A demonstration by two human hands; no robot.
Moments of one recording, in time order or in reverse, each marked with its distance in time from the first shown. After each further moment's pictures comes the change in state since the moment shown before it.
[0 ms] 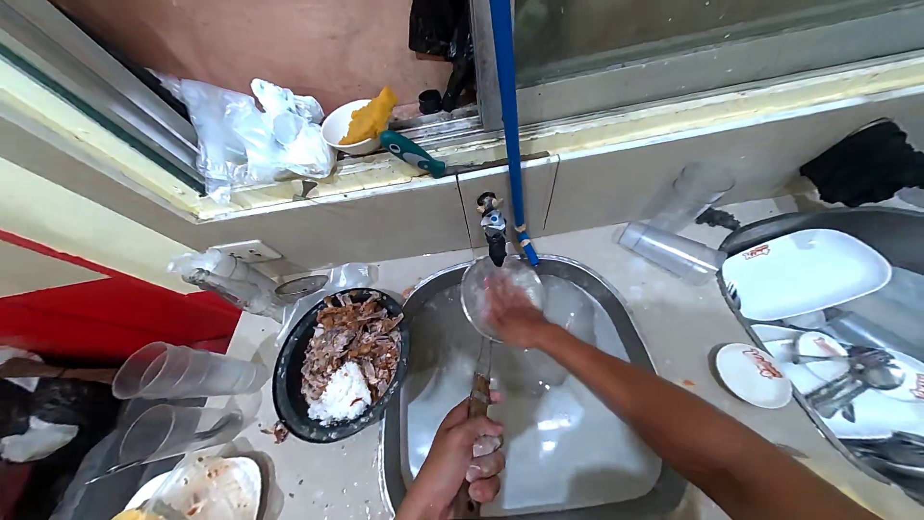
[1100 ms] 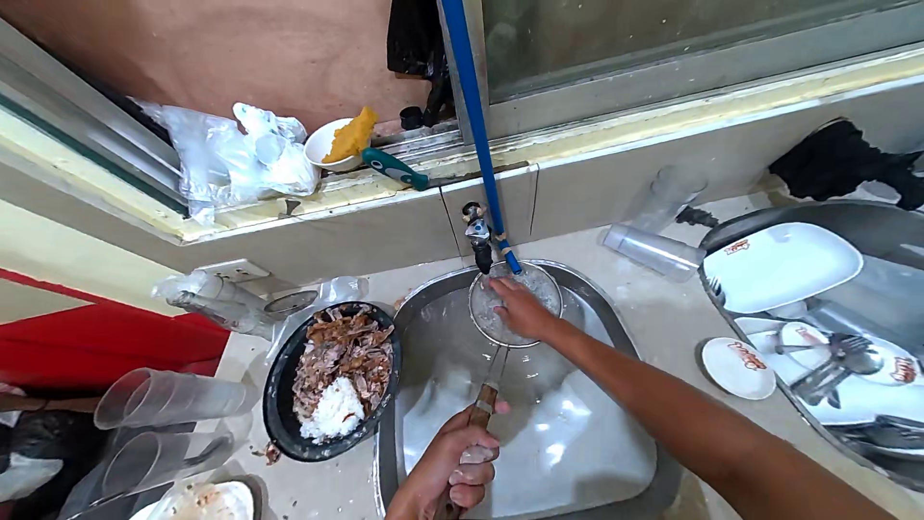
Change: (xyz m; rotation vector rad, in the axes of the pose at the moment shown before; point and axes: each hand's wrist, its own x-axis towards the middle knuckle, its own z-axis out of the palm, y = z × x) left_hand 0.026 0.001 -0.032 0.053 -0.314 -0.169; right_hand 0.003 0.024 -0.025 0.199 0.238 0.007
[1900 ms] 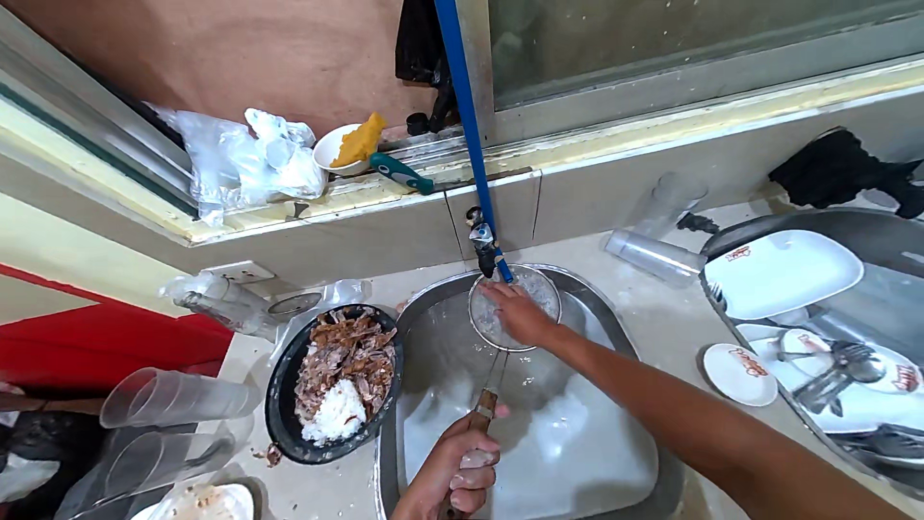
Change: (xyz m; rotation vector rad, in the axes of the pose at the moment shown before) left_hand 0.000 -0.006 -0.006 -0.074 -0.014 0.023; right_hand -0.004 -0.012 0.003 -0.109 0.010 -0.042
